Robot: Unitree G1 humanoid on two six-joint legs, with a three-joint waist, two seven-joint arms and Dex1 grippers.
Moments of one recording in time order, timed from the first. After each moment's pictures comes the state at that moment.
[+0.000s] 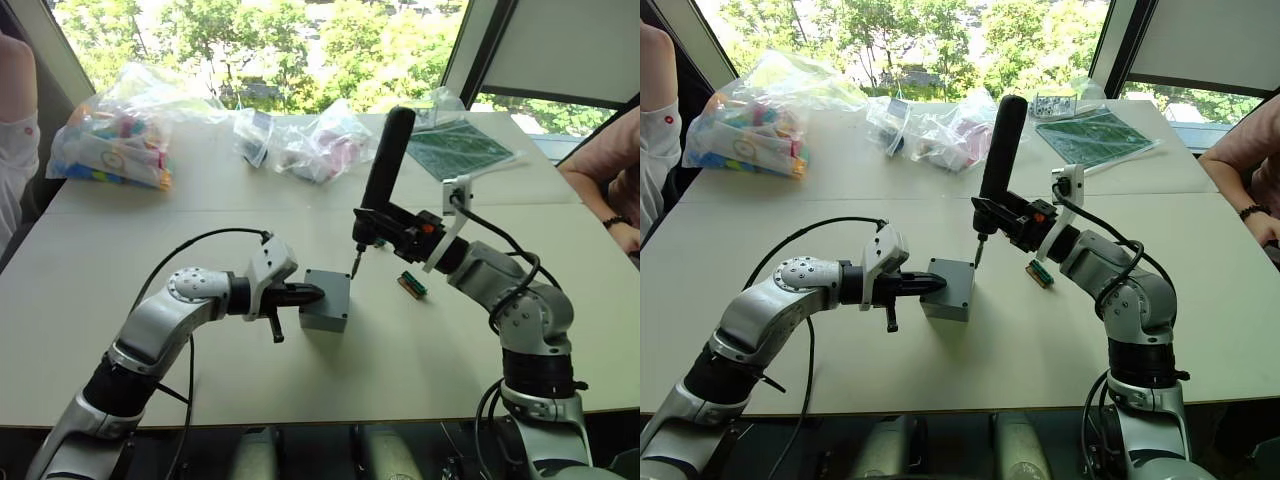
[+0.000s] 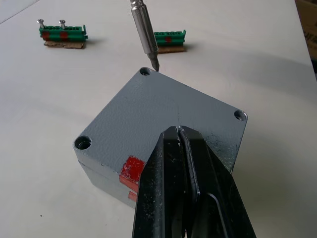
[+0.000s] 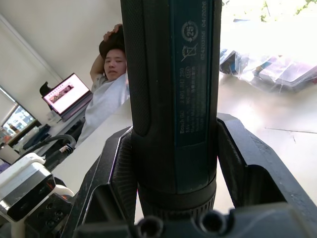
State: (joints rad) left arm -0.44 0.60 -0.24 -0.30 -0.44 0.69 -0.88; right arm -0.49 -0.35 -0.16 -0.21 0.76 0.79 0.54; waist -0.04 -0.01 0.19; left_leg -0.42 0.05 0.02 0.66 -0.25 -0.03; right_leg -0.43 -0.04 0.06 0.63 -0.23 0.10
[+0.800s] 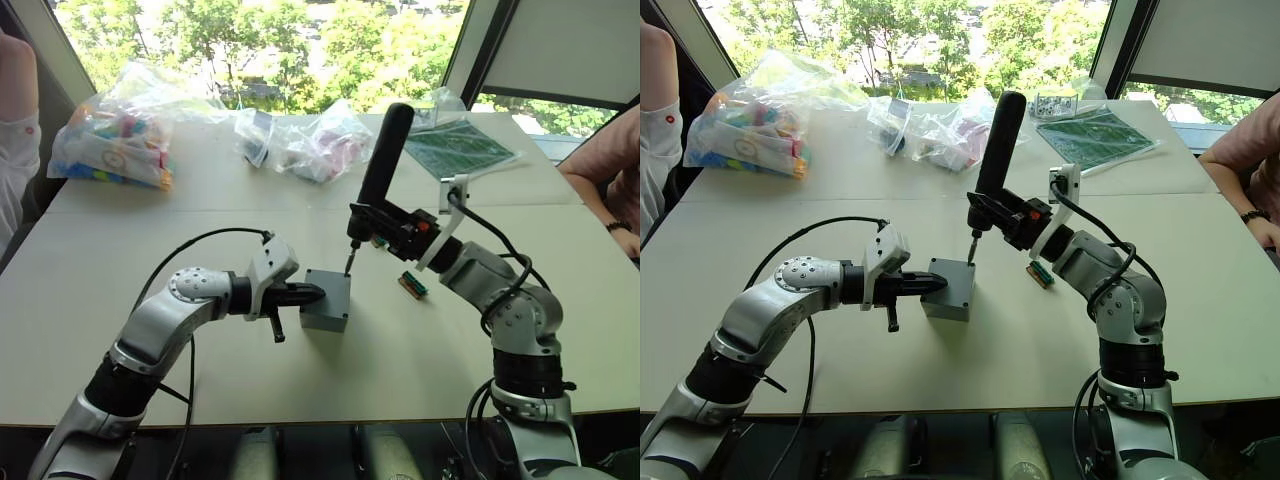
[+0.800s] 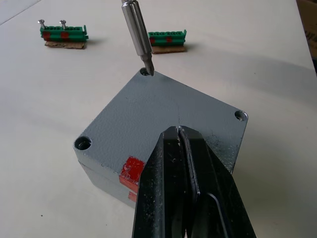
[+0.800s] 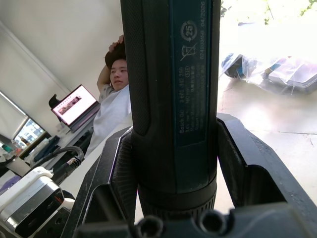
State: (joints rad) left arm -0.44 0.60 -0.24 -0.30 -0.43 0.70 -0.88; right arm -0.51 -0.30 -0.17 -0.20 0.79 0.78 0.50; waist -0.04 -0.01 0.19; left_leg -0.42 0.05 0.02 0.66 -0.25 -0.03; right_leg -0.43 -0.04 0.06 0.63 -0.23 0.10
